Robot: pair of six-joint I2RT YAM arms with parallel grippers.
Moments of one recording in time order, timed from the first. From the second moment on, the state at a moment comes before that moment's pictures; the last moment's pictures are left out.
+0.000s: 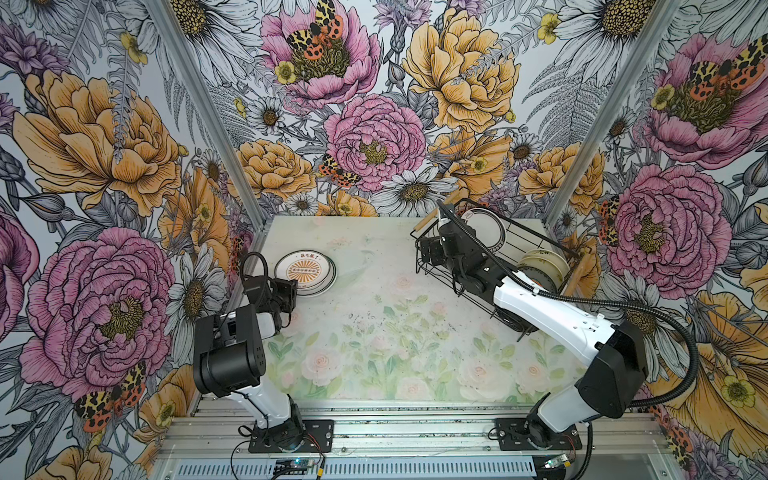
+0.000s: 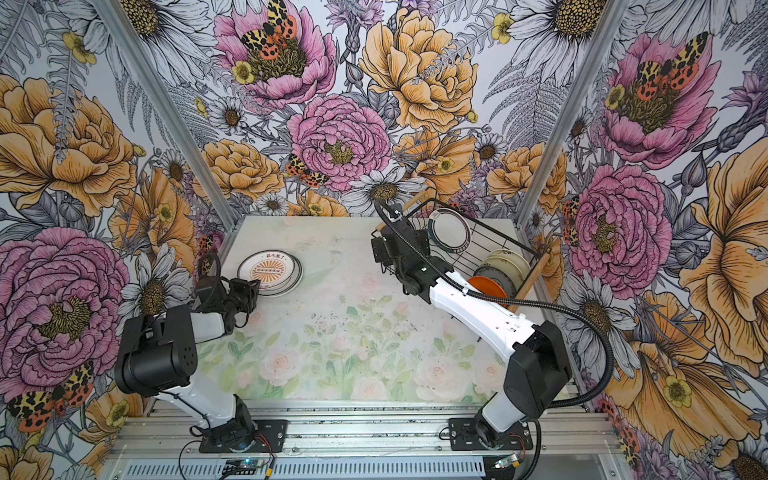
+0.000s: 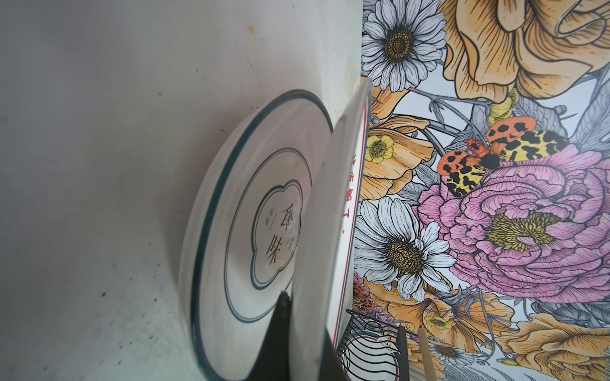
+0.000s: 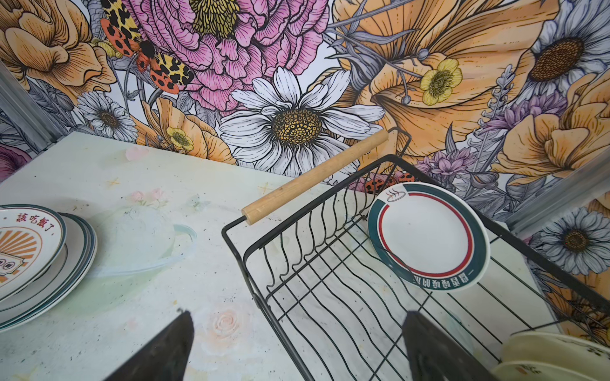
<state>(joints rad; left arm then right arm) 0.31 1.67 0.60 0.55 0.42 -1.27 0.66 1.55 1.37 -0.32 0.48 0.14</state>
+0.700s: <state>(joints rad) 0.30 1.68 0.65 0.40 0.43 -1.20 0.66 1.55 1.37 -0.33 0.48 0.14</state>
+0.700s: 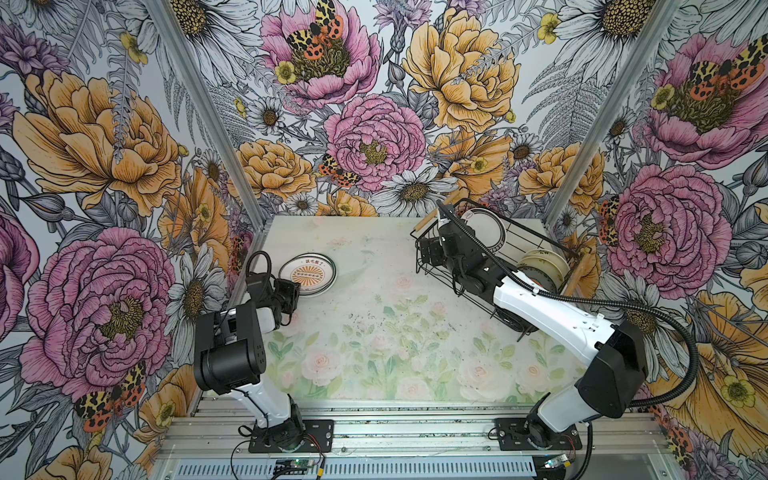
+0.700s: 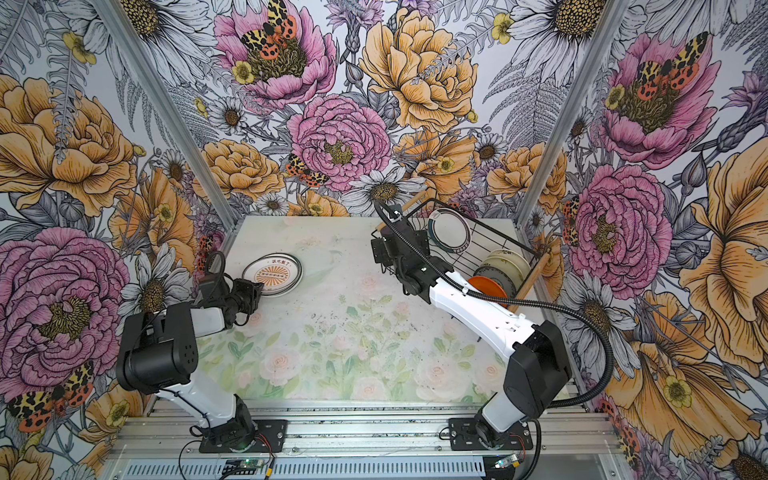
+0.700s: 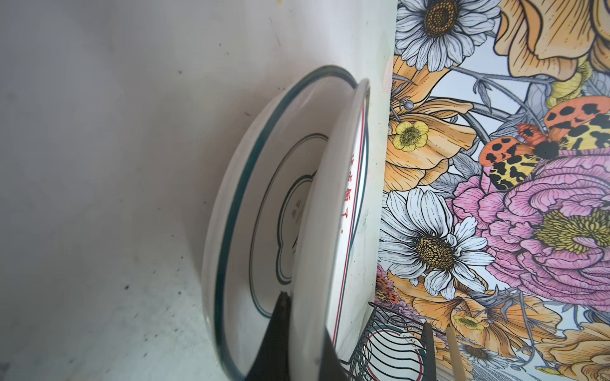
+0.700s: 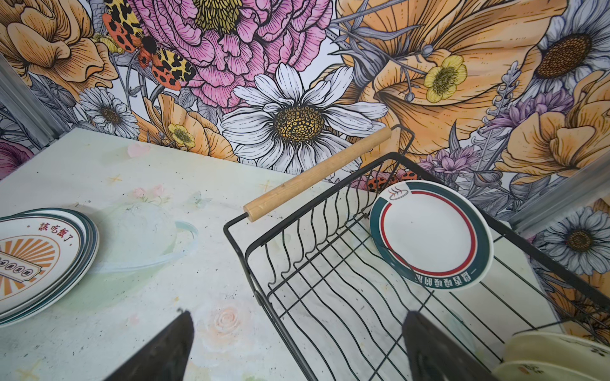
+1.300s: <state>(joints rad) 0.28 1.64 0.74 0.19 0.39 -1.12 0.66 1.58 1.37 -0.33 0.48 0.14</state>
